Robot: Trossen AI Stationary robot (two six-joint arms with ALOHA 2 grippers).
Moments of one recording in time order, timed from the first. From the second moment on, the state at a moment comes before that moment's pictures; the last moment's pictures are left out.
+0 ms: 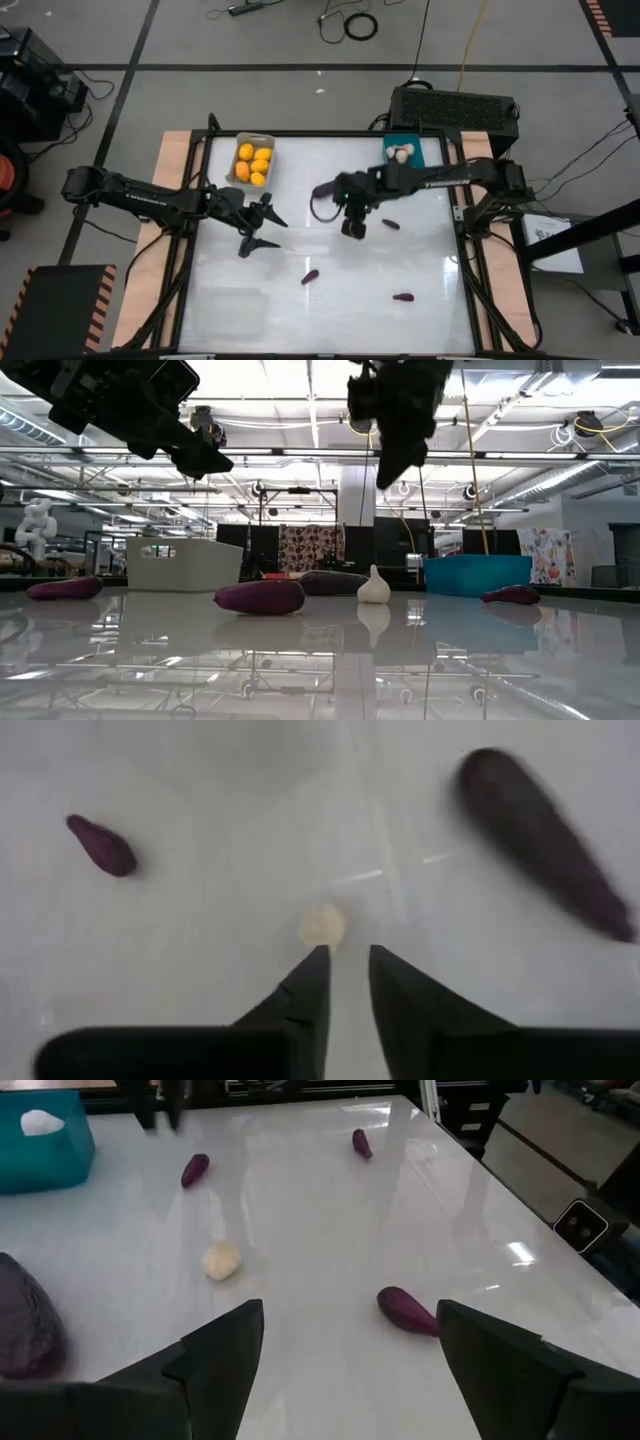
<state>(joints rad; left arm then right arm) -0.04 1.04 0.44 0.17 0.26 0.07 -0.04 1.70 1.41 -0.86 -0.01 0.23</state>
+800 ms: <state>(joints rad) 0.00 1.04 0.46 0.13 0.16 0.09 0.10 1.91 1.21 -0.43 0.16 0.18</state>
